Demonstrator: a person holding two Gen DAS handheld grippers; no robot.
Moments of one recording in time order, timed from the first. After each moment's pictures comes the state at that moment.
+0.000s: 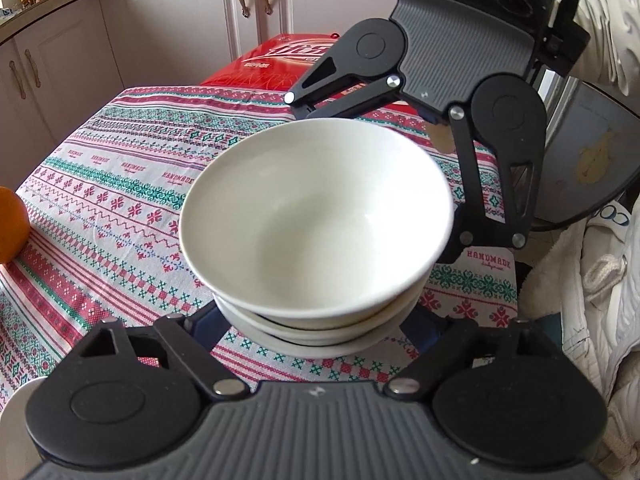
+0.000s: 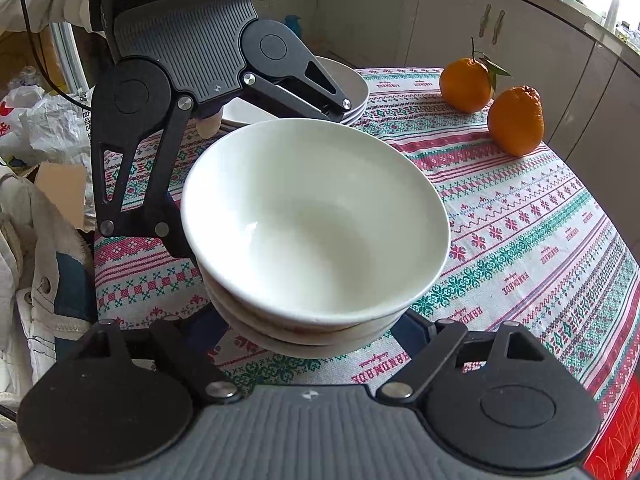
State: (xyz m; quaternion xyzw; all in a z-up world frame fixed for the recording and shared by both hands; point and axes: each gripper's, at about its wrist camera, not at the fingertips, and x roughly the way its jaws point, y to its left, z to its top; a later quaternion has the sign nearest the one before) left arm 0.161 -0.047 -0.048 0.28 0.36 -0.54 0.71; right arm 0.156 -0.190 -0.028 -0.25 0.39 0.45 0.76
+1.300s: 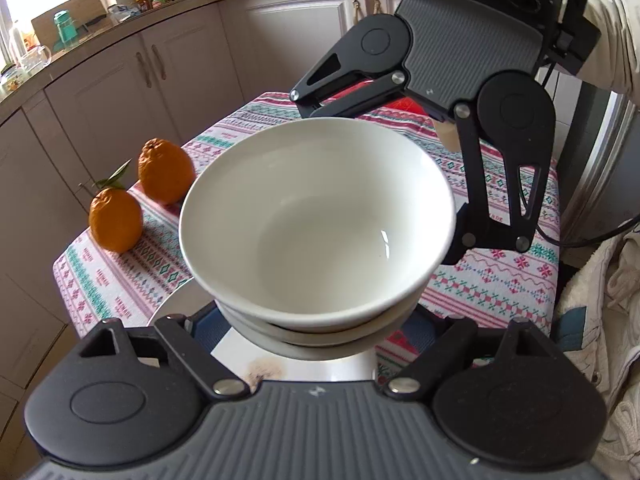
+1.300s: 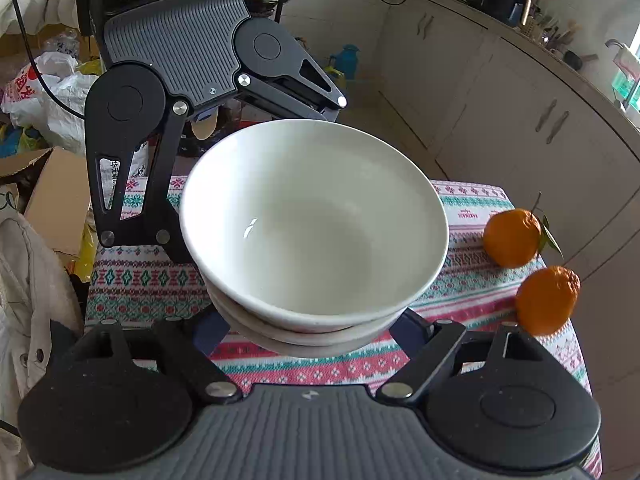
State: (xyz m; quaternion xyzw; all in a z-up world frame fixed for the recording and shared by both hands) left arm 0.160 0.071 0.012 0.27 0.33 -0.41 0.81; right arm 0.196 -0.069 0.025 -0.34 0.31 0.51 0.73
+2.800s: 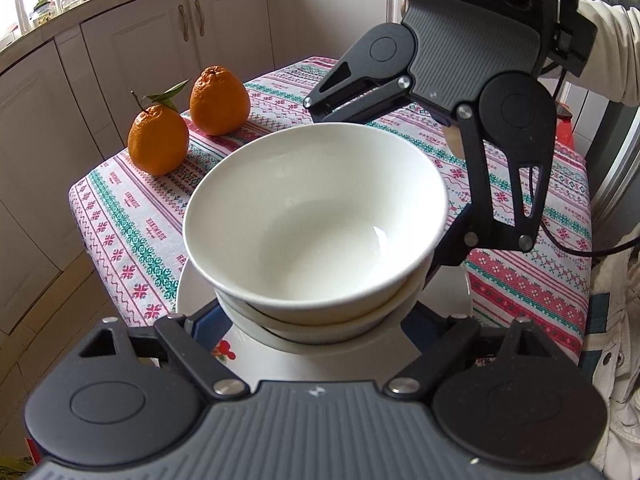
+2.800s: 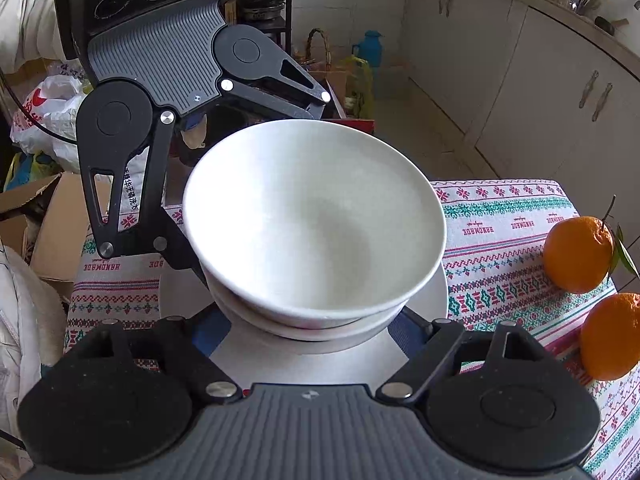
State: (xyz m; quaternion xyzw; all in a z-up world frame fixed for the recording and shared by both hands) left arm 0.196 0.132 -0.017 0.22 0.37 -0.40 0.81; right arm 0.263 -0.007 -0.018 -0.29 0.36 0.55 0.70
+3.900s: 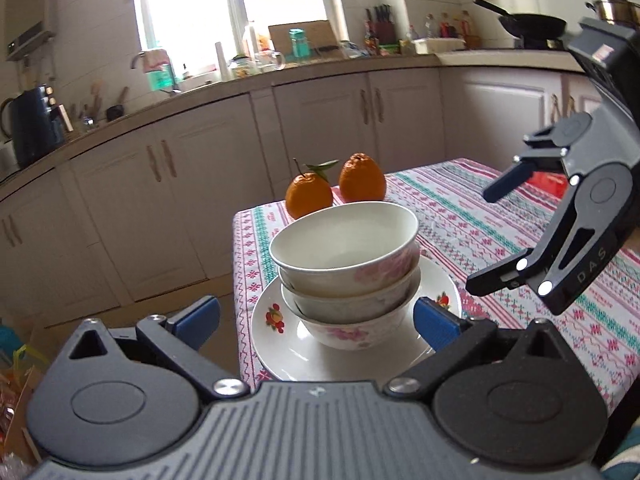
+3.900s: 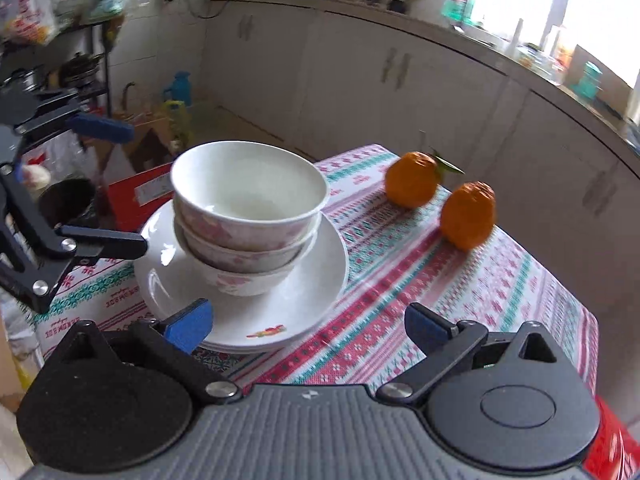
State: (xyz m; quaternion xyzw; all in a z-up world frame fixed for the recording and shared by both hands) left arm 0.067 0.120 0.011 0.12 0.23 -0.11 0.96; right arm 0.163 -0.060 0.016 -0.20 0.34 0.27 0.88
